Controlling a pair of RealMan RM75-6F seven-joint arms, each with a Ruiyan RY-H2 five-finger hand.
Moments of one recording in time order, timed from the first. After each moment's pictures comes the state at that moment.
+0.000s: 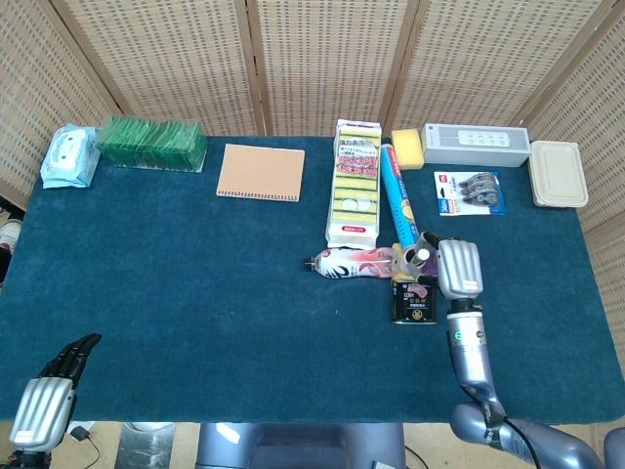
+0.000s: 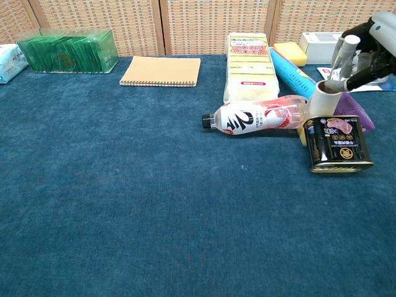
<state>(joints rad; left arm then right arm) 0.11 -1.34 0.12 -1.55 1.71 1.62 0.07 0.51 -1.65 0.32 -1.37 -1.21 1.31 -0.20</state>
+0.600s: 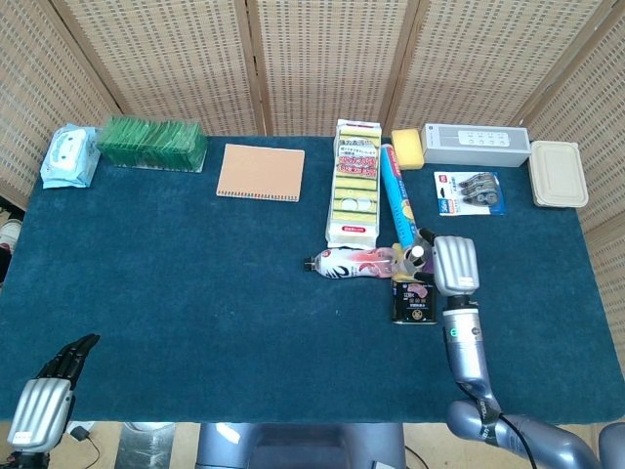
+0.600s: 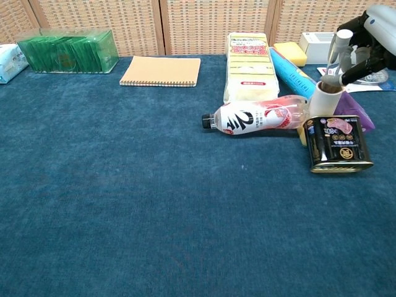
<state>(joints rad) 0.11 -1.34 0.12 -1.54 1.71 1.63 0.06 0.53 -1.66 0.33 -1.37 -1.22 1.33 -0.24</state>
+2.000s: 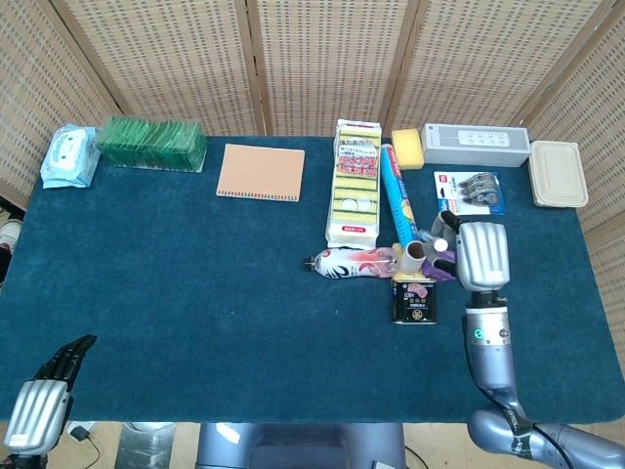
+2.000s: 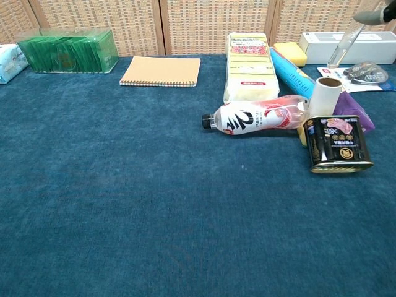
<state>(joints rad) 0.12 -1.33 0.13 -1.54 1.72 1.64 0.05 0.50 -1.45 0.38 -1.68 -1.23 1.42 -0.38</state>
